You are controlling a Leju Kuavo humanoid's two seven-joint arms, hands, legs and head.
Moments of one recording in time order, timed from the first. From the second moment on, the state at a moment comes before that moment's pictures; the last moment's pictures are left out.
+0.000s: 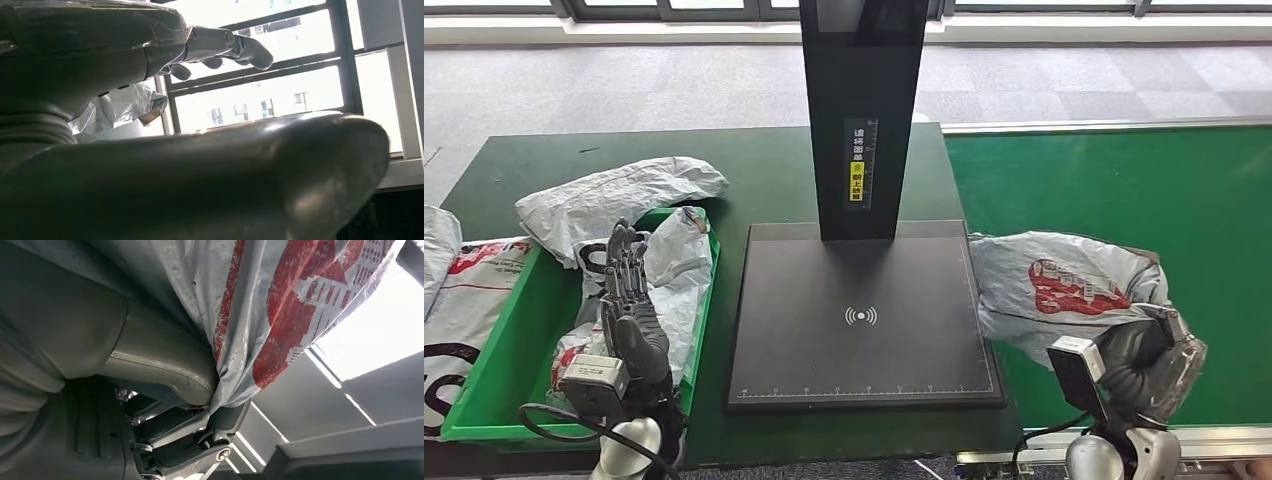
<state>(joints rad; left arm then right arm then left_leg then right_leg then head) -0.04 -0.05 -0.33 -1.57 -0.07 0.52 -0.70 0.06 0.07 -0.15 -1.43 0.93 -0.70 -0.62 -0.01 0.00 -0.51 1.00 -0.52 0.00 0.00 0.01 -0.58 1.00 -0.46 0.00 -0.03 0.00</state>
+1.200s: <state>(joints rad) -0.07 -0.12 -0.30 -1.52 -0.13 0.50 -0.70 -0.12 0.16 0.11 -0.95 0.79 -0.69 -0.53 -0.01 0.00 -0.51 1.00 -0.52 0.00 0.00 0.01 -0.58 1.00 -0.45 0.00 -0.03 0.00</state>
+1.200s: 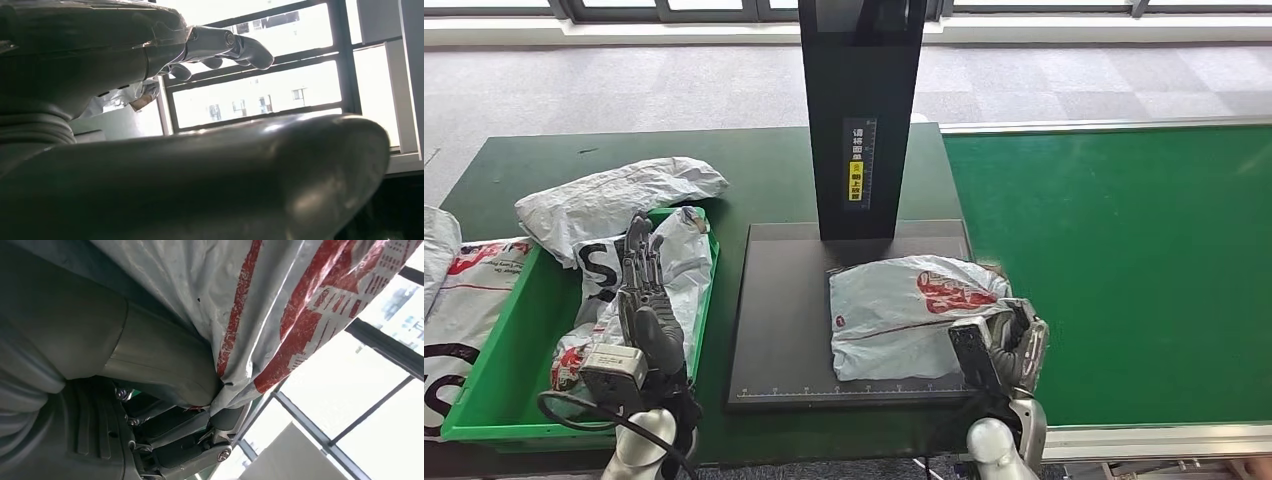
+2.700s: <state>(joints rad) -0.03 -0.11 -0.32 -1.62 -0.10 0.55 -0.70 0.11 0.17 0.37 -1.39 0.41 -0.39 -0.67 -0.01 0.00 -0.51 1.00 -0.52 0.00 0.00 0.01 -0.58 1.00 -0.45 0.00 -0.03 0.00</state>
